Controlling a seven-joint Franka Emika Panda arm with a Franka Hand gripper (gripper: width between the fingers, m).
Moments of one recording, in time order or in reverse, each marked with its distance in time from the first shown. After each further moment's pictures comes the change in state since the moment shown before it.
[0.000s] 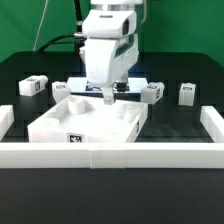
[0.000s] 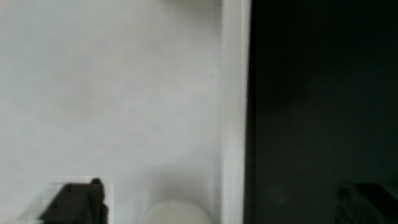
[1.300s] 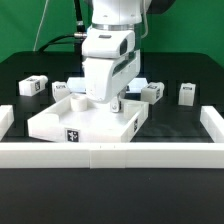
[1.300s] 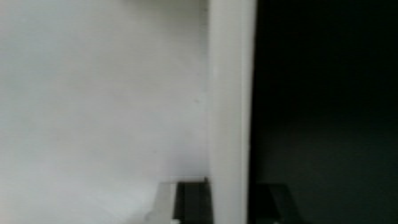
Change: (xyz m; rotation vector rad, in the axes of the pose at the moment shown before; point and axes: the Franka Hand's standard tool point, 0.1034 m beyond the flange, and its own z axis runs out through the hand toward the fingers) arm 0.006 -0.010 0.015 0.022 -0.002 0.041
